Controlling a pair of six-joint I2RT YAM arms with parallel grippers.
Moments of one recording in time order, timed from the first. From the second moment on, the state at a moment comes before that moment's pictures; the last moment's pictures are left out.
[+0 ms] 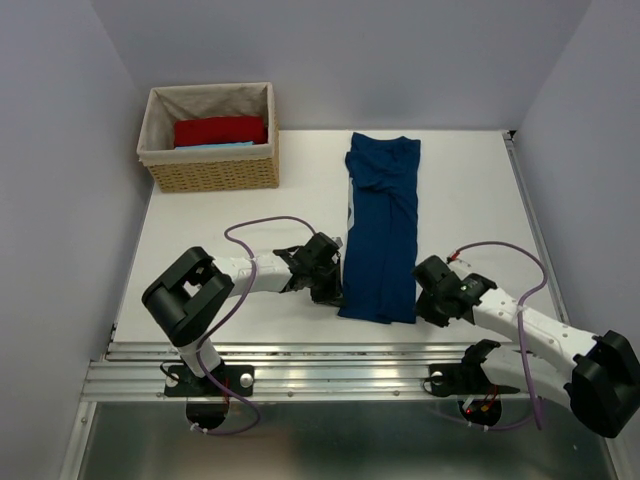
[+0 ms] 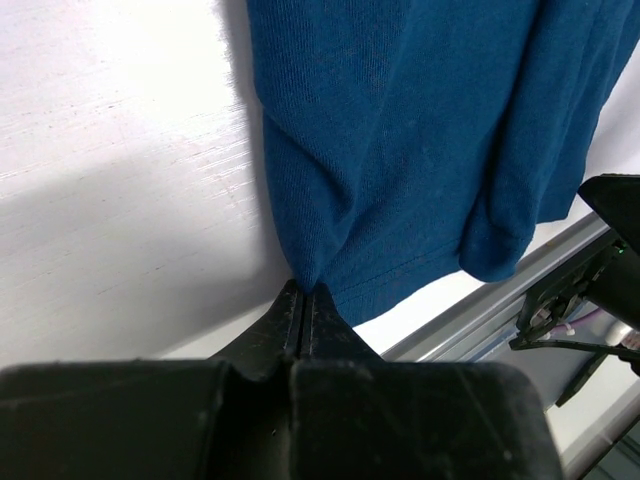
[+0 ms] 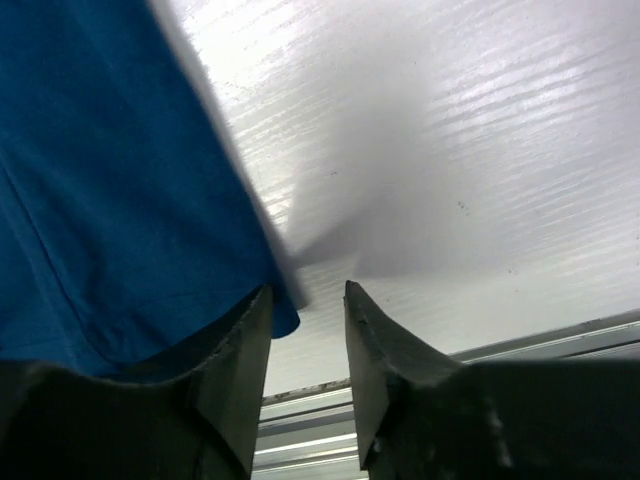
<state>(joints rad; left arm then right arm) -0.86 1.67 0.83 -0.15 0.27 -0.85 0.66 1.01 0.52 -0.76 0.27 1.13</state>
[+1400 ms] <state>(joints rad) -0.86 1.65 0.83 -0.17 0.25 -0.86 0.67 1.04 0.51 -0.72 0.29 1.14</state>
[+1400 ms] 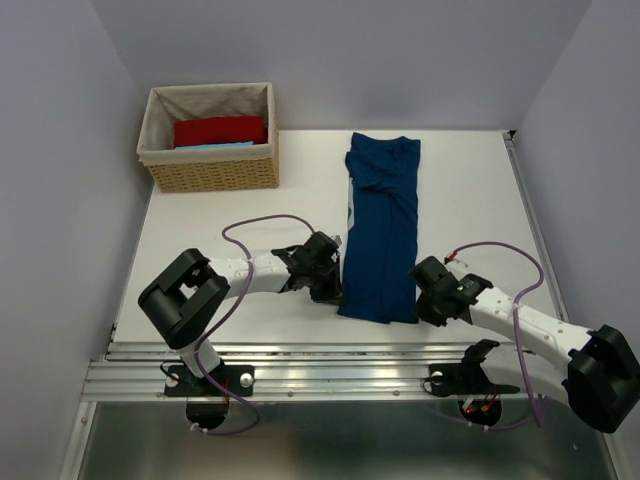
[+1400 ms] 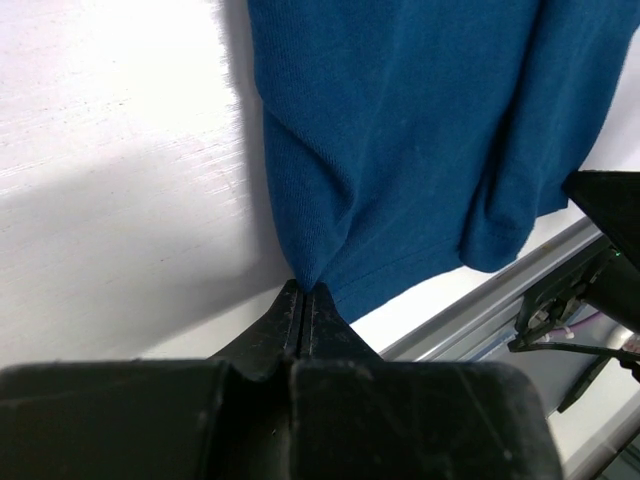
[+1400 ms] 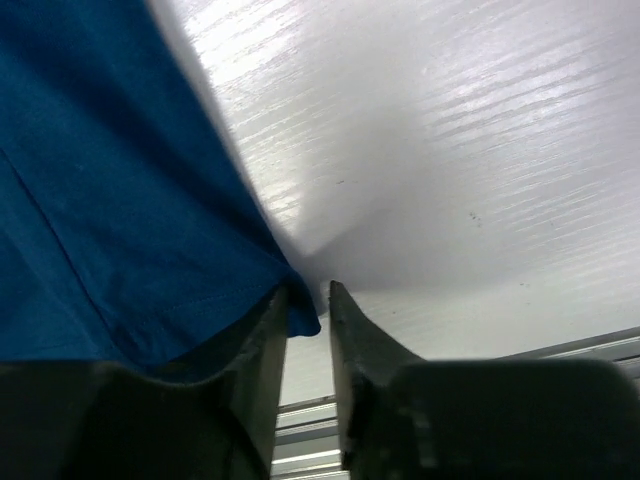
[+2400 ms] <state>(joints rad) -0.86 1.55 0.71 -0.12 0.27 -0.92 0.67 0.92 0.39 -0.55 0.18 1.15</state>
